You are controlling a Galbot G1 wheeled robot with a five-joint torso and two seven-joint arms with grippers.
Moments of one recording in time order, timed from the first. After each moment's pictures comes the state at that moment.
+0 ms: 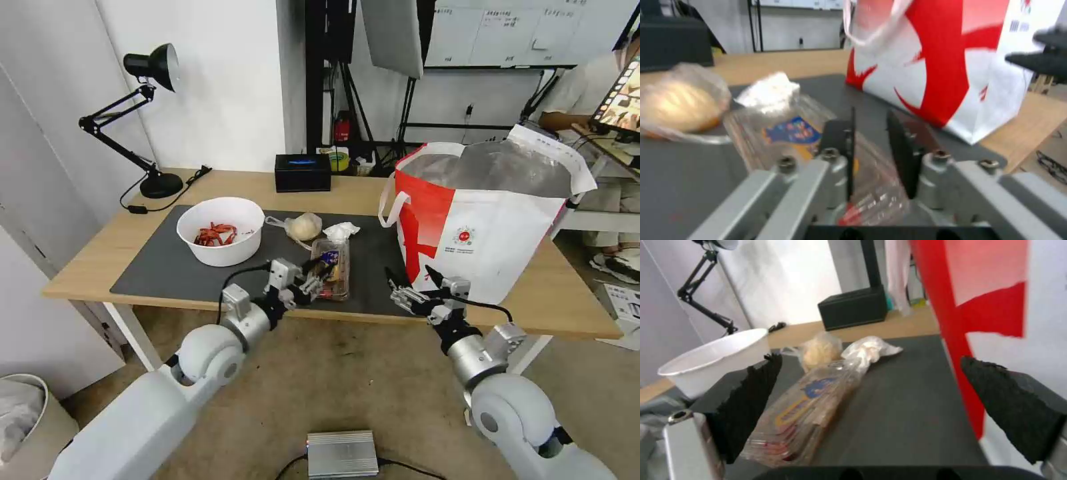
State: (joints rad) left arm 0.87 -0.95 0.10 -1.86 -0.70 0.13 0.08; right arm -1.32 1.04 0.34 2.14 0.72 -0.14 0.15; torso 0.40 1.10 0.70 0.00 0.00
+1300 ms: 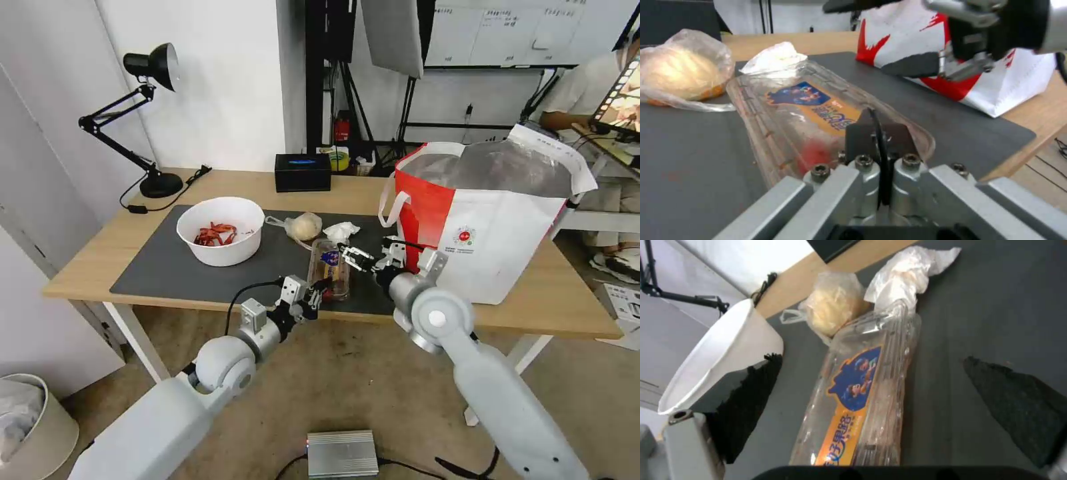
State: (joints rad) left arm 0.90 -0.98 0.11 -1.83 -0.63 0.11 0.03; right arm -0.80 1.17 0.10 1.85 1.29 -0.47 0.54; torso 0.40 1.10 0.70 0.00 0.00
